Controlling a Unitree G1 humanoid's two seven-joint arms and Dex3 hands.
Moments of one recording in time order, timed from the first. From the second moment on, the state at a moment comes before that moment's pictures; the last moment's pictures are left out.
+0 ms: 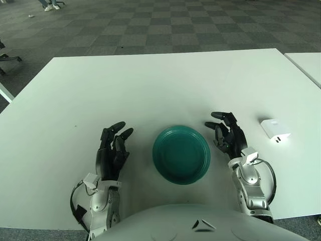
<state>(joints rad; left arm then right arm) 0.48 -0.12 0.05 -0.05 -0.24 -0.32 -0.15 0.25 -0.02 0.00 -0.01 0.03 -0.18 0.04</state>
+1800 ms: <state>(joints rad) 0.48 -0.09 0.04 -0.04 -0.27 -0.35 -0.17 0.24 -0.61 -0.37 -0.18 -0.64 -0.45 -0.21</state>
